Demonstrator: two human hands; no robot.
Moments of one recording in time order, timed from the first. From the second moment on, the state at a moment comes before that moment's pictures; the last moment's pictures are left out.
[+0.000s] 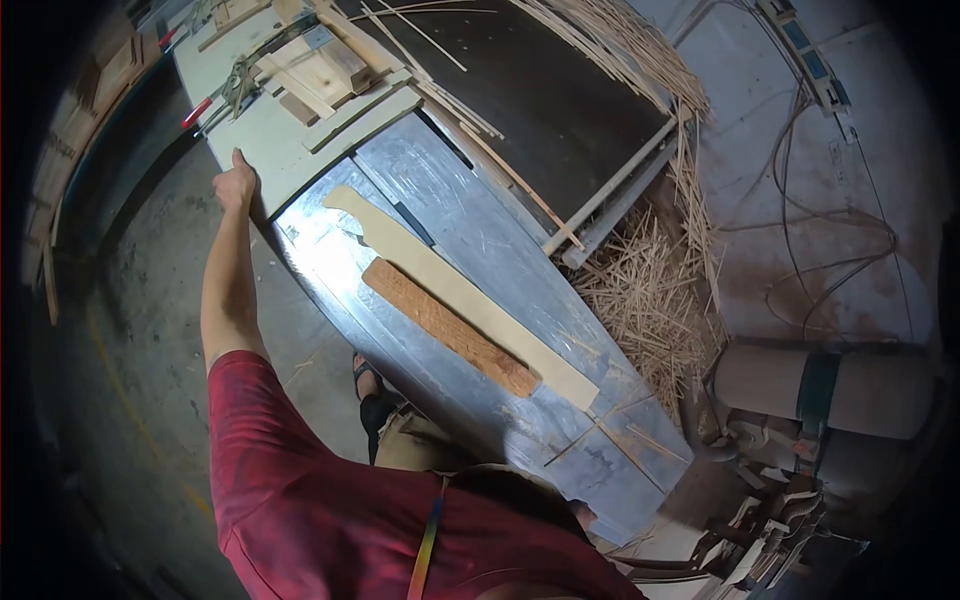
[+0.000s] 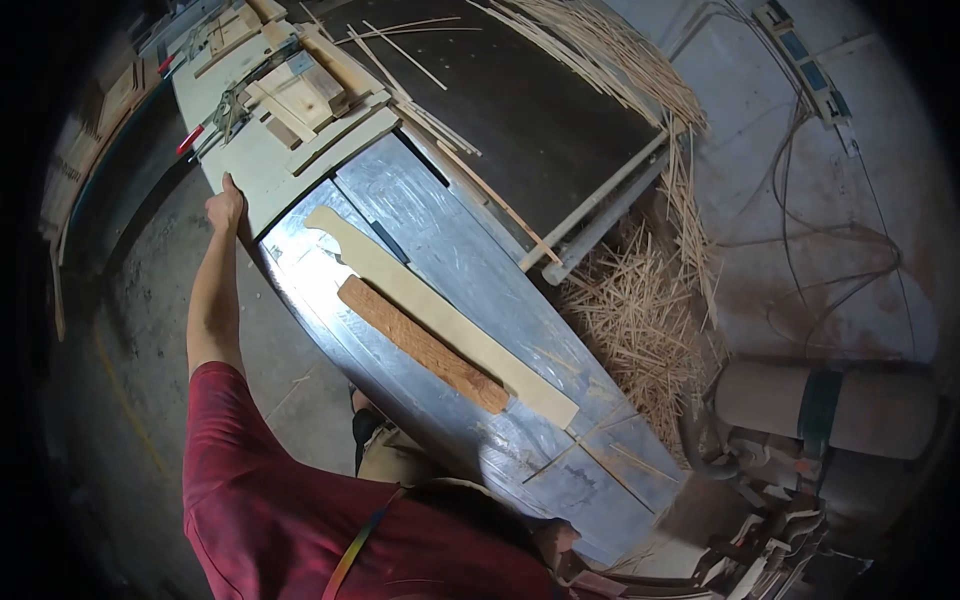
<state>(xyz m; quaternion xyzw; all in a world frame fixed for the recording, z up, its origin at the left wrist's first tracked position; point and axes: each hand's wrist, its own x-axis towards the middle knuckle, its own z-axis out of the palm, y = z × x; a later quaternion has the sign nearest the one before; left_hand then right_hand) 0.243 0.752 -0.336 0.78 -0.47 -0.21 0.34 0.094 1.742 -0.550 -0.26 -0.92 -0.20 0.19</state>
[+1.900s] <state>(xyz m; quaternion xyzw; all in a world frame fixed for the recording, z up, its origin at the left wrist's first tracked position) 0.352 0.041 -0.249 0.37 -0.90 -0.05 0.21 0.286 0.547 -0.272 -0.04 -0.82 0.57 -0.03</state>
